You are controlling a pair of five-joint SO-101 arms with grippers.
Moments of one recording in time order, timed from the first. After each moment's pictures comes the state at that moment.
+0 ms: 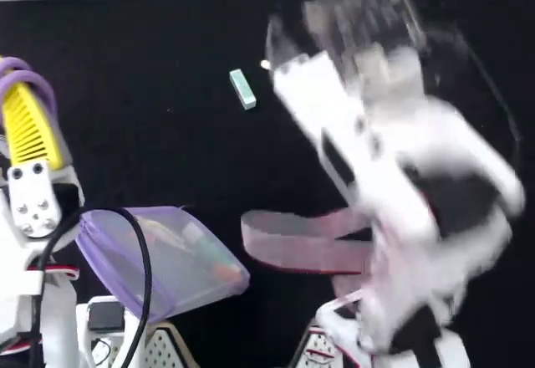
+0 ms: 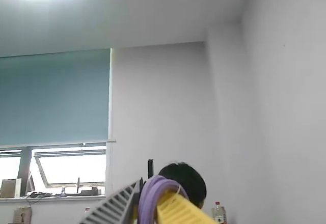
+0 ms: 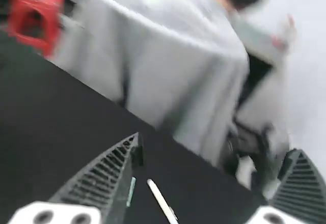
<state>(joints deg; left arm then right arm) -9.3 -81.9 28.5 29.1 -5.1 -19.3 -17.2 -42.1 83.4 18.6</state>
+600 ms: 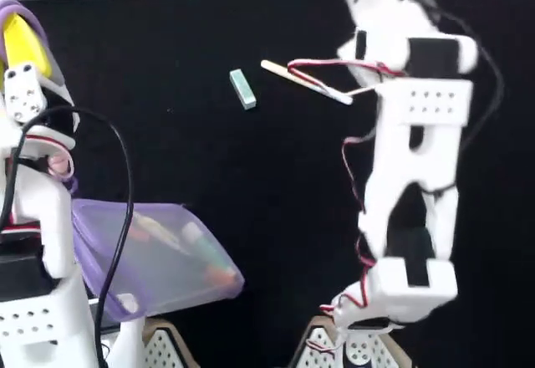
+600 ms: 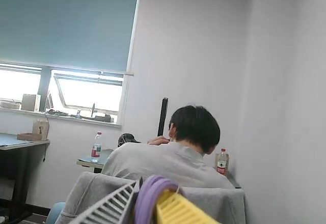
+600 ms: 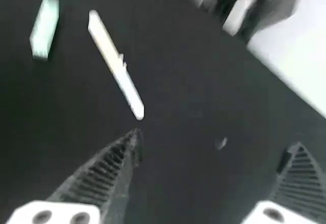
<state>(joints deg) -15.4 -61.6 25.7 26.0 5.7 2.7 7.2 -32.5 84.4 41.7</state>
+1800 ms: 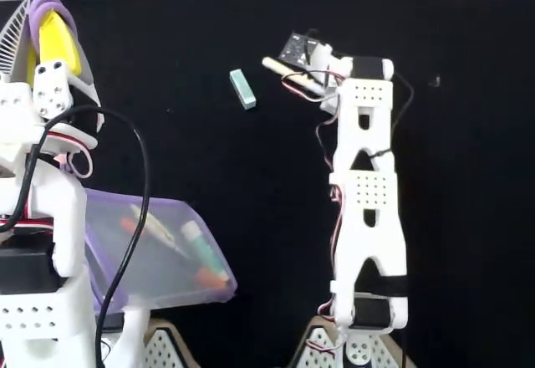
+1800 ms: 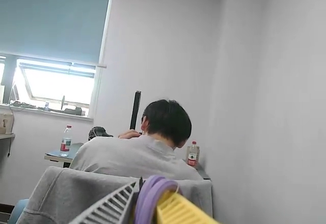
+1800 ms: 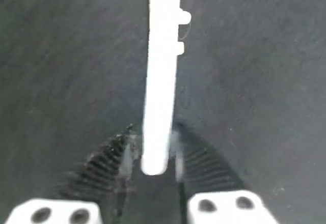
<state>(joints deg) -8.8 -60.9 25.7 26.0 6.2 3.6 82.0 -91.2 86.9 63.3</state>
